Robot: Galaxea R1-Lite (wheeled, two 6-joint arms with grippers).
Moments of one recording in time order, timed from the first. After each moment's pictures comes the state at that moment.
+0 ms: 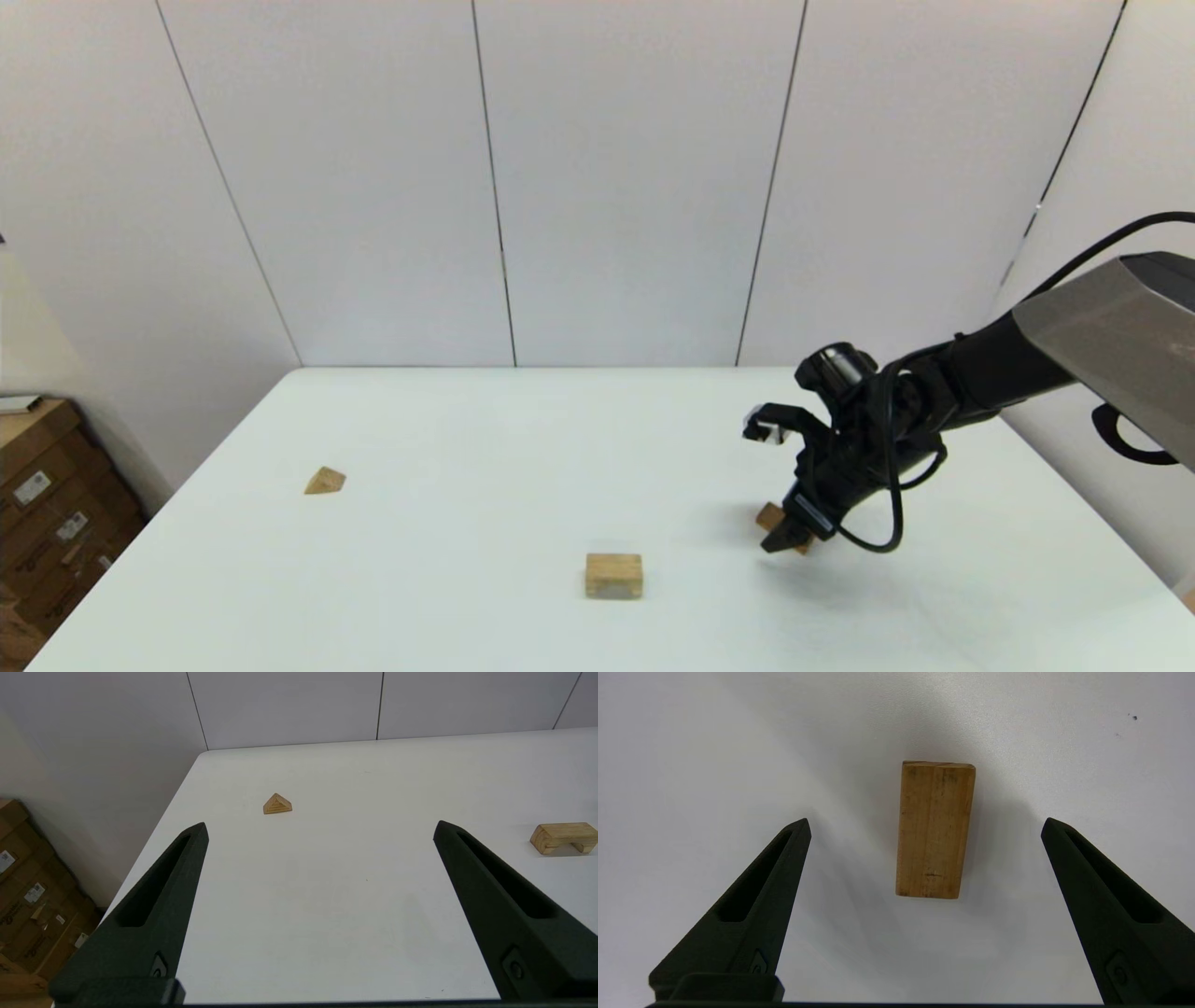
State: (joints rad) left arm 0.00 0.00 0.00 0.00 0.00 0.03; right arm 0.24 2.23 -1.27 0.31 0.20 -0.55
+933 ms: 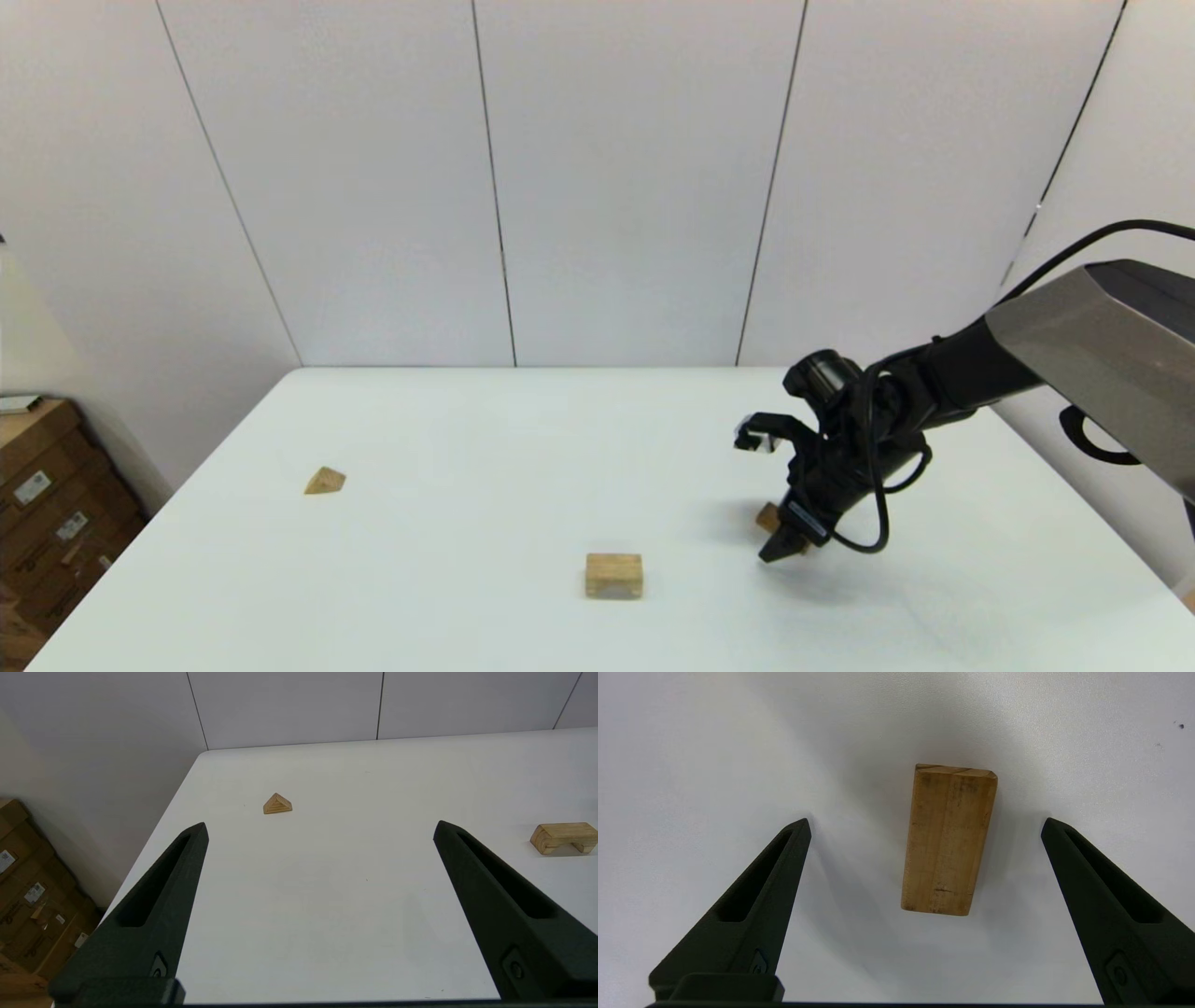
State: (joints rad) left arm 0.00 0.00 0.00 0.00 0.00 0.03; right arm 0.25 2.27 -1.33 0.37 0.19 -0.58
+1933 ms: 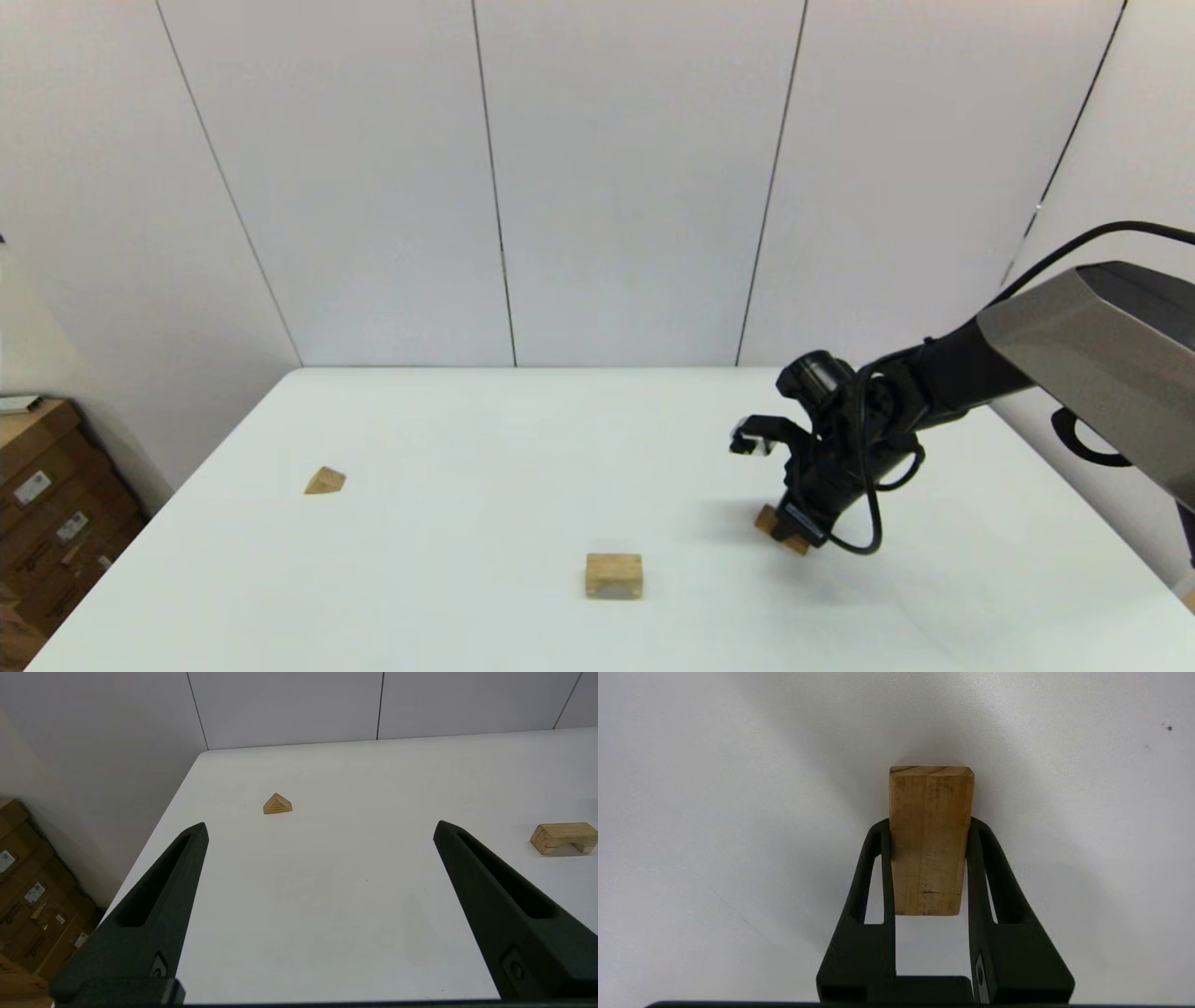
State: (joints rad) left arm 0.00 0.00 0.00 0.00 0.00 0.03; right arm 0.26 2.28 -1.33 0.37 0.14 -0.59
